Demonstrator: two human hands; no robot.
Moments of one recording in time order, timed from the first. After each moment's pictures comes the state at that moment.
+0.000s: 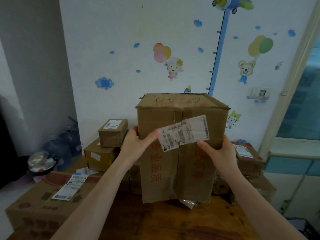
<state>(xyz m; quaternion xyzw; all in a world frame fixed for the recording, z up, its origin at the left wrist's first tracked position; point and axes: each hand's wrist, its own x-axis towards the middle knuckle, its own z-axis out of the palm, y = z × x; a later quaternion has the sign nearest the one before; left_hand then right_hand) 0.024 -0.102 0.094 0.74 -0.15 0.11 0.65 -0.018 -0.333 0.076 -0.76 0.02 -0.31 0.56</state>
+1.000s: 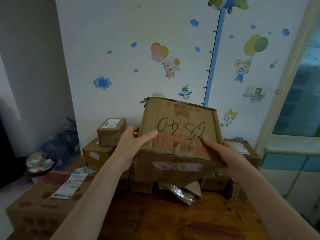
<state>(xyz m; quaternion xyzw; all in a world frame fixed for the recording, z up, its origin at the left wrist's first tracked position) 0.001 -0.097 0.108 0.68 -0.09 0.01 0.73 -0.049 -0.340 0.107 -0.69 0.10 -0.07 0.72</state>
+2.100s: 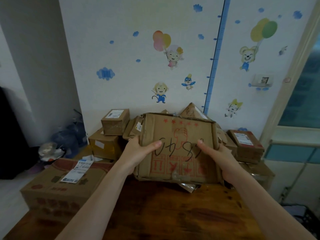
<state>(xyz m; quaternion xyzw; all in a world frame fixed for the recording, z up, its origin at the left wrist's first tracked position) -0.013 -0.108 0.063 0.76 -0.04 -0.02 0.65 -0.059 -0.341 0.063 -0.70 0.11 -0.06 0.71</state>
